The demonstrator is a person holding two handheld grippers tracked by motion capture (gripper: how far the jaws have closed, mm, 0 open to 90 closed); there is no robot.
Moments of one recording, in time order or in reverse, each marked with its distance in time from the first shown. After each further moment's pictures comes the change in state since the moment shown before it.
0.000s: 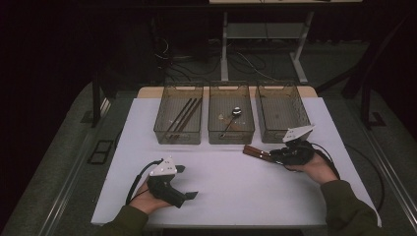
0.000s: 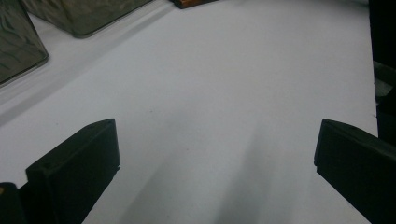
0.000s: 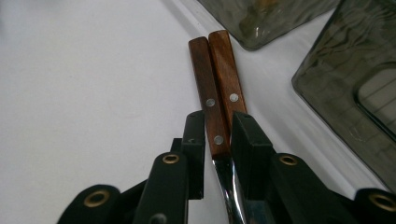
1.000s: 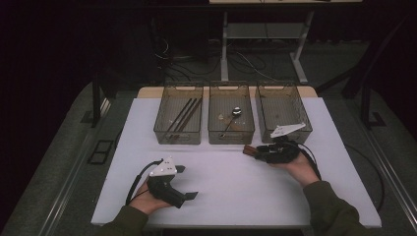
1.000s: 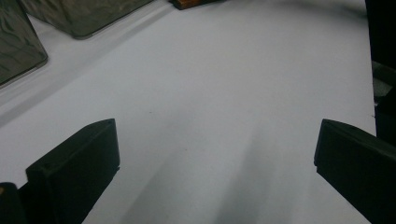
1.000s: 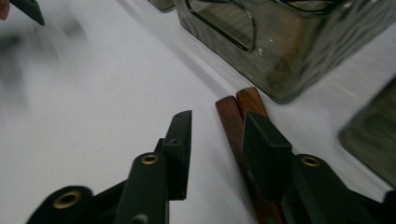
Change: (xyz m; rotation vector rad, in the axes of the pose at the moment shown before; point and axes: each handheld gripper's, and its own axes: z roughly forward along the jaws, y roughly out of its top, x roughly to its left) left arm -0.001 0.000 -0.001 0.001 0.001 0.002; right arm 0.018 0.022 0.018 -0.111 0.020 0.128
